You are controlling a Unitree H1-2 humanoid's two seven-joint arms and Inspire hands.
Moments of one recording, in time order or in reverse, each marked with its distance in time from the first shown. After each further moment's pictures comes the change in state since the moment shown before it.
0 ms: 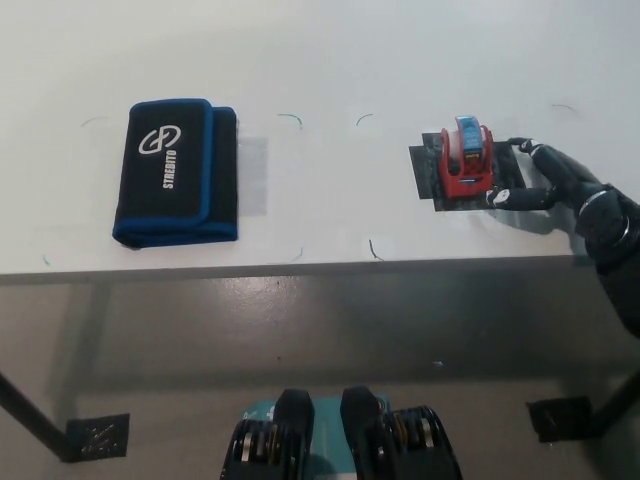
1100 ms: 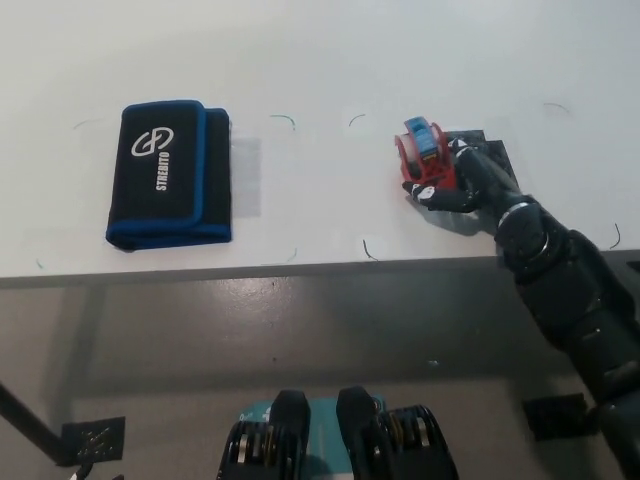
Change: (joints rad) left_arm -0.045 0.008 -0.004 -0.020 0.001 -0.002 -0.003; right_arm -0.018 0.165 -0.021 0.038 0.055 -0.040 -0.106
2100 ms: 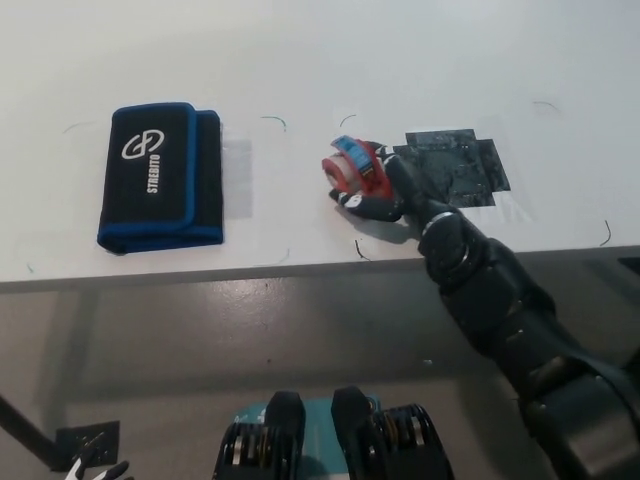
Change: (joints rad) left_arm -0.027 0.022 -0.017 -0.008 -0.012 0.001 -0.005; right_arm -0.062 0.175 0.027 0.129 0.002 -0.036 -0.089
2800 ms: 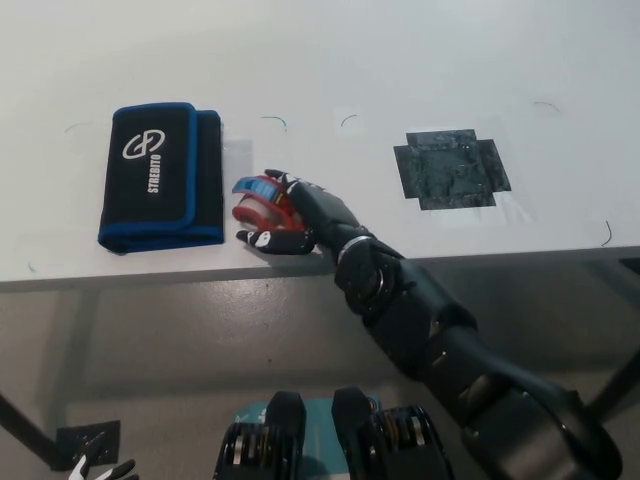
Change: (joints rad) left_arm -0.005 0.004 -0.005 -0.004 -0.002 0.001 -0.009; right_arm -0.019 0.138 0.127 0.033 -0.029 -0.040 -0.021
